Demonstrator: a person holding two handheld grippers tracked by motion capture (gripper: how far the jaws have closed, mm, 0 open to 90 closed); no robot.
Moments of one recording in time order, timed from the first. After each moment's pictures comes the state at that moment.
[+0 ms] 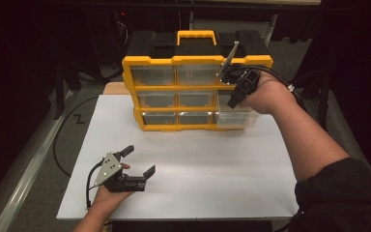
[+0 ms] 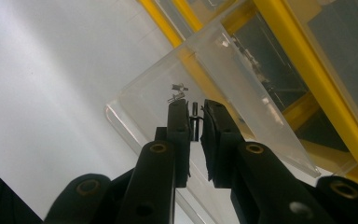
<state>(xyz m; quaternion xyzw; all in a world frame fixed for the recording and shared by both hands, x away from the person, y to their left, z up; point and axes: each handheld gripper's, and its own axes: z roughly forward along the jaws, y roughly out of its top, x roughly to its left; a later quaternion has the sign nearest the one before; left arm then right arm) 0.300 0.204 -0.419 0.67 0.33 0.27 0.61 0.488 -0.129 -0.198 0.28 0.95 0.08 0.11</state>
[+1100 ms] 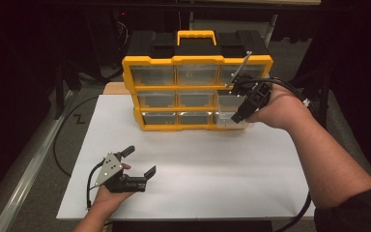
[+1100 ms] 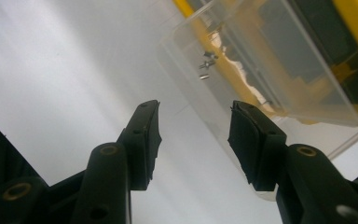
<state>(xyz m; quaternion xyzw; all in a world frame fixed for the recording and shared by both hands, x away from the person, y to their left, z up) 0.299 0.203 -0.420 0.68 0.33 0.26 0.60 0.444 -0.148 -0.198 0.28 0.95 0.09 0.11</state>
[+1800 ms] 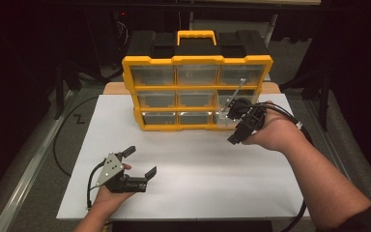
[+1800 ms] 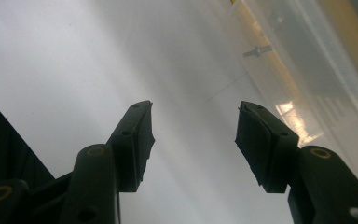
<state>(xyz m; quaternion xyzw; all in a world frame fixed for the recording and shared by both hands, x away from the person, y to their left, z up) 0.300 0.201 -0.420 0.68 0.32 0.26 0.60 0.421 -0.147 -0.247 0.27 0.96 0.09 0.08</state>
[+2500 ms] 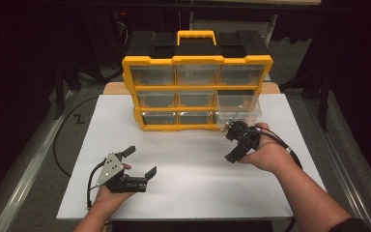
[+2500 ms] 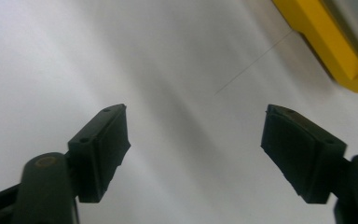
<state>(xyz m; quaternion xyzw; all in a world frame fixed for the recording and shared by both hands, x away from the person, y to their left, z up) 0.300 0.202 -0.421 0.68 0.32 0.27 0.60 0.415 -0.157 -0.328 0.30 0.95 0.09 0.10</state>
